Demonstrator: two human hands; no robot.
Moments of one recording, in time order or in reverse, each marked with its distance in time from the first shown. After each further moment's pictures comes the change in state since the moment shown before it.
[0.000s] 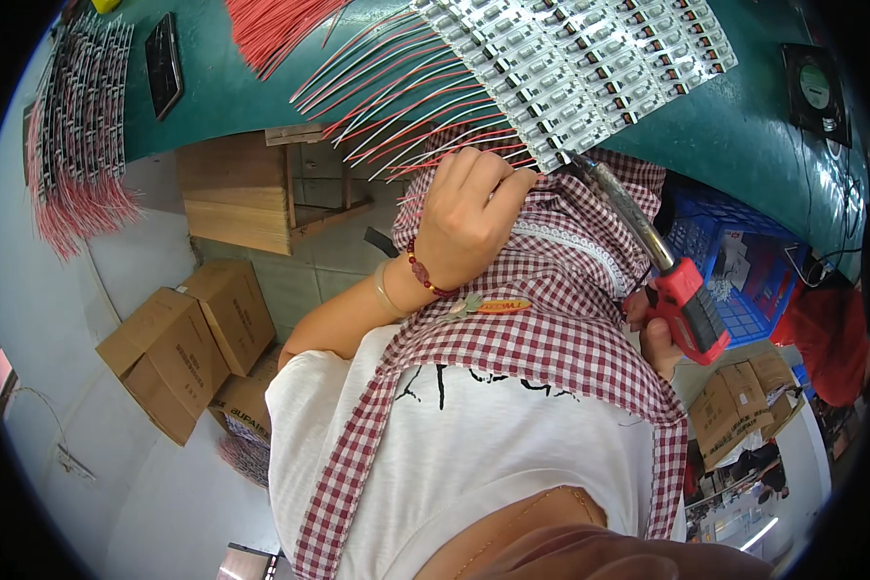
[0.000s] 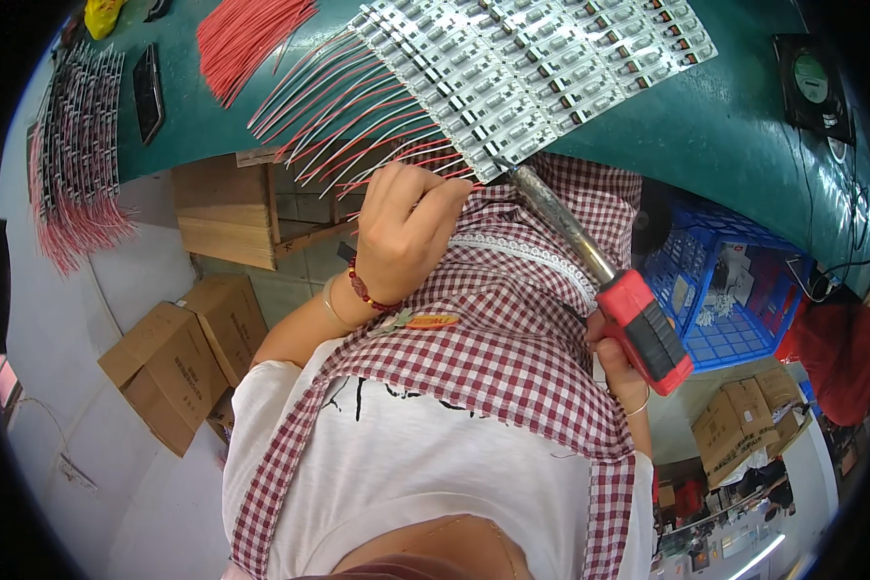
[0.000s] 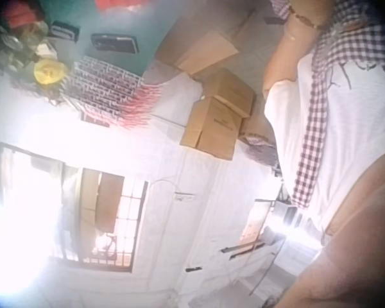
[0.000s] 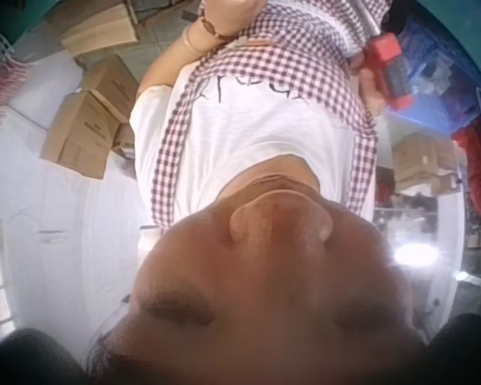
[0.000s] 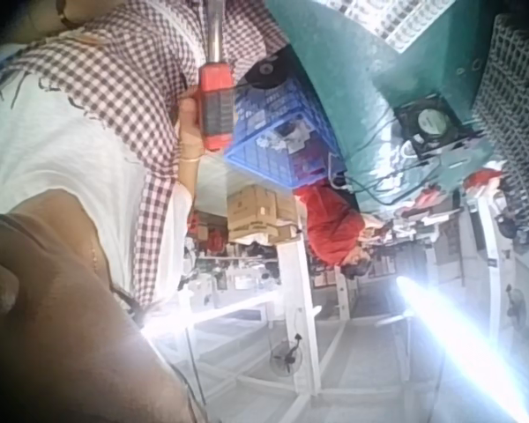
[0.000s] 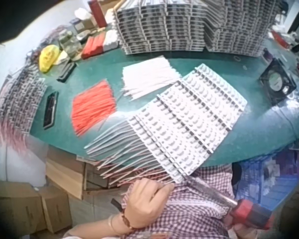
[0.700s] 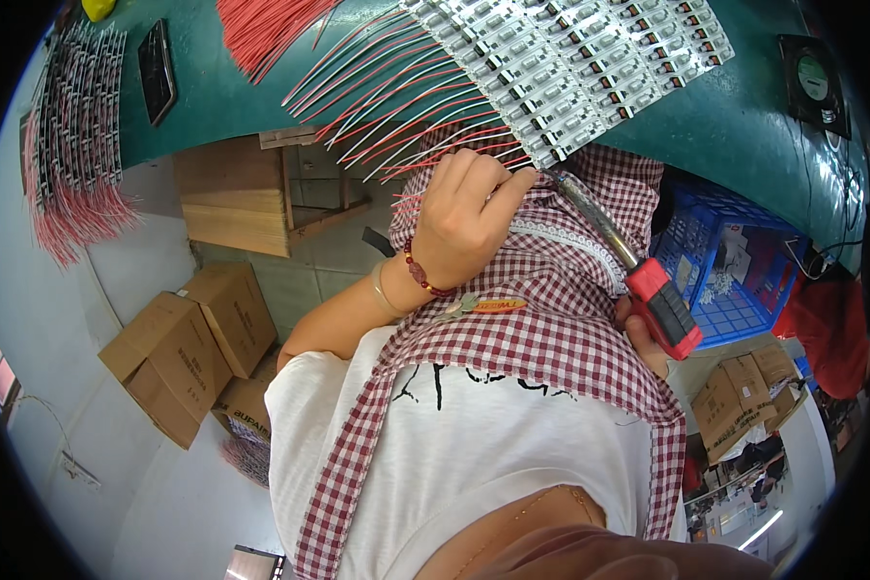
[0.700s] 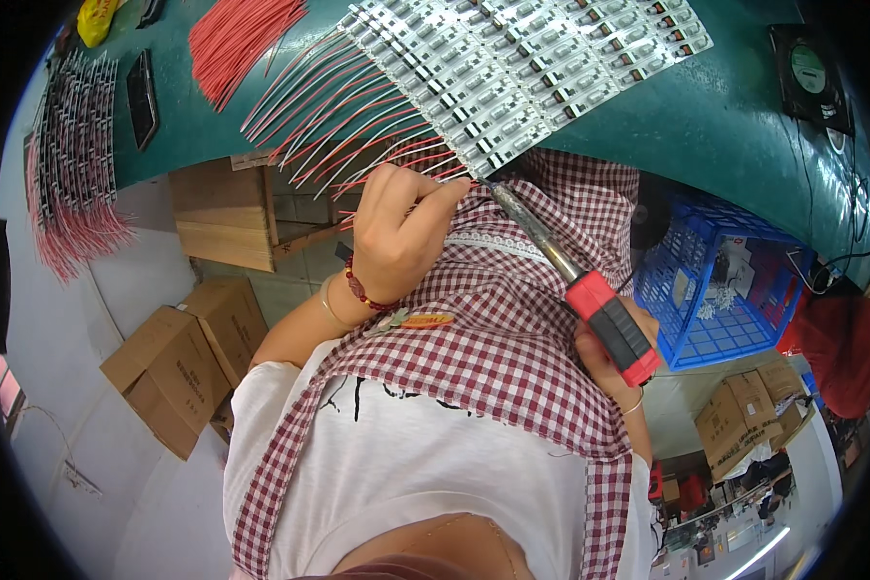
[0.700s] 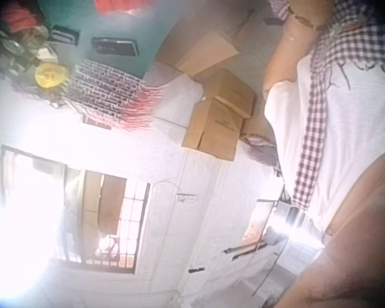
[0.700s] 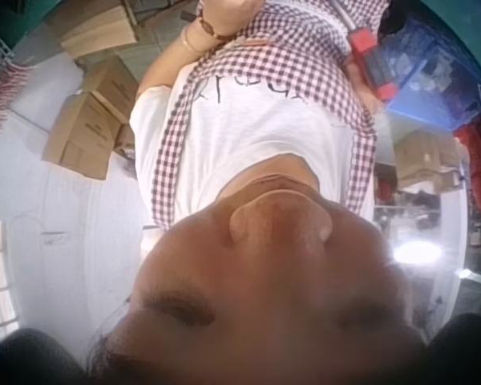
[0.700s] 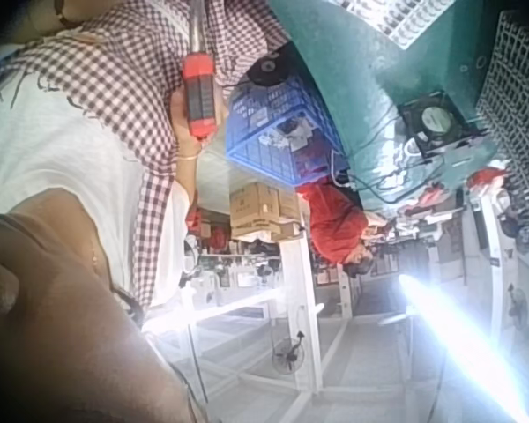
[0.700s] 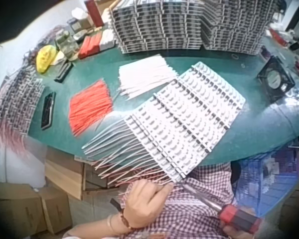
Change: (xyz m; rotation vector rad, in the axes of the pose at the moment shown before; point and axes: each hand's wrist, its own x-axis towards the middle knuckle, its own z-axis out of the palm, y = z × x) left_hand -0.001 -0.002 0.000 -0.007 -0.019 0.073; right_hand -0.027 0.044 -0.021 -0.639 0.036 -0.153
